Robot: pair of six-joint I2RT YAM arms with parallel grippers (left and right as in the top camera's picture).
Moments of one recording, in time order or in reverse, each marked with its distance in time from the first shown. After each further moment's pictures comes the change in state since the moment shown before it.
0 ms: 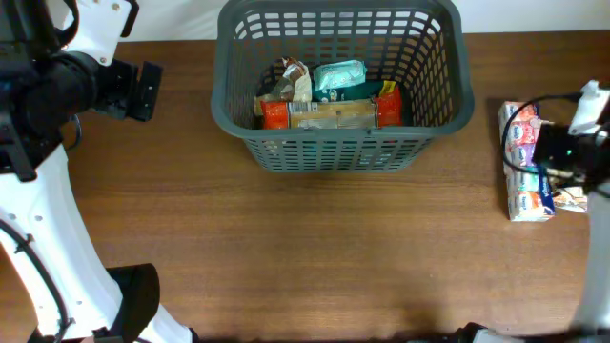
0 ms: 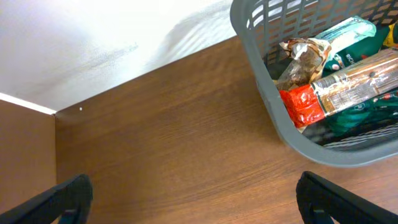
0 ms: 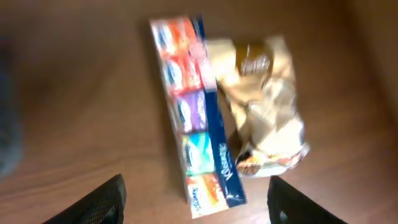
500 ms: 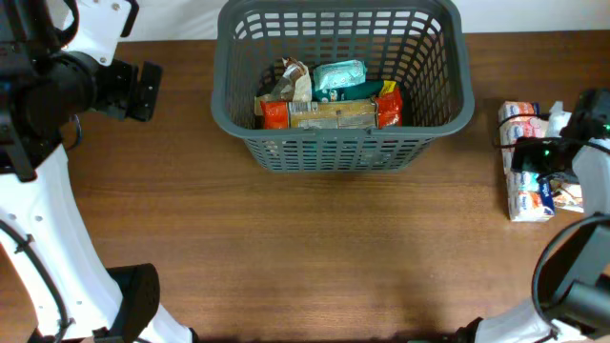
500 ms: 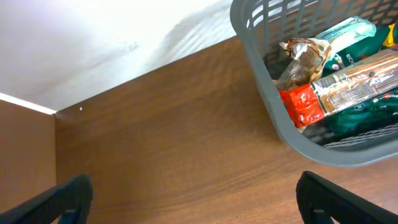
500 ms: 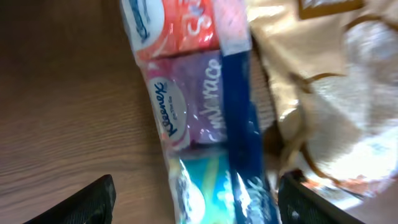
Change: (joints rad) left arm 0.000 0.000 0.000 0.000 0.000 0.000; right arm -0.036 0.370 -0.002 0.087 -0.031 -0.030
